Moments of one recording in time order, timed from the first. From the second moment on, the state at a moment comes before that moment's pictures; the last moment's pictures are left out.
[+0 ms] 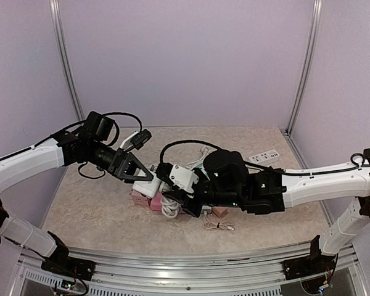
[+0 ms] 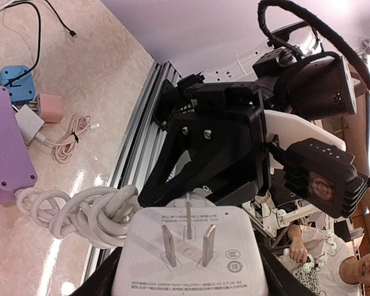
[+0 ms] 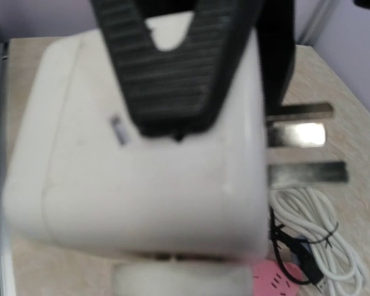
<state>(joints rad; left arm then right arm) -0.57 1.35 1.09 -0.50 1.15 -0.27 1.28 1.53 1.10 0.05 0.12 -0.25</state>
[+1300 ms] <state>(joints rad) -0.49 1.25 1.04 -0.33 0.94 -0.38 1.30 1.48 1.10 -0.01 0.30 -0.11</state>
